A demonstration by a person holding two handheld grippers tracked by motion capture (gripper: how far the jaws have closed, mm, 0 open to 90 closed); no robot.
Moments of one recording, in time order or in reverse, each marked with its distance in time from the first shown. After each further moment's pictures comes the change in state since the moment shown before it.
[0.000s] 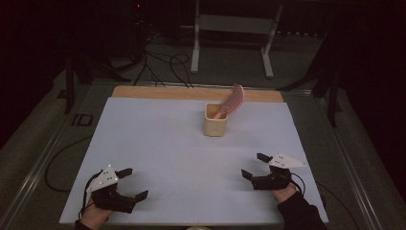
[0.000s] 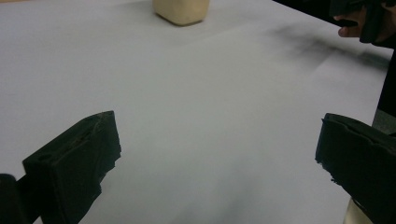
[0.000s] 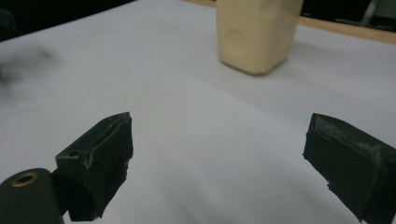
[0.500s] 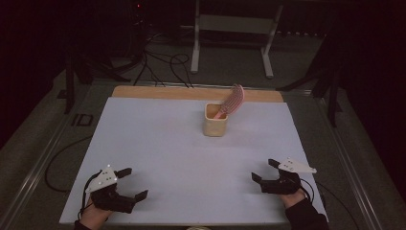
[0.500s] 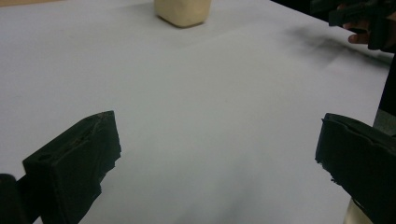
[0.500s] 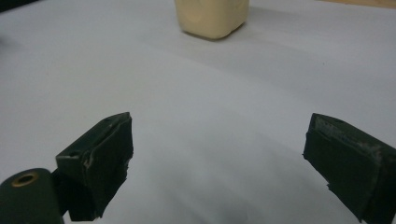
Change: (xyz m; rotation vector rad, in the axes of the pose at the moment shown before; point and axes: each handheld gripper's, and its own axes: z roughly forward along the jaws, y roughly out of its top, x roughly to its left) left arm -0.001 0.000 -0.001 0.005 0.007 0.008; right arm -0.013 -0.020 -0.017 0.047 -0.099 0.072
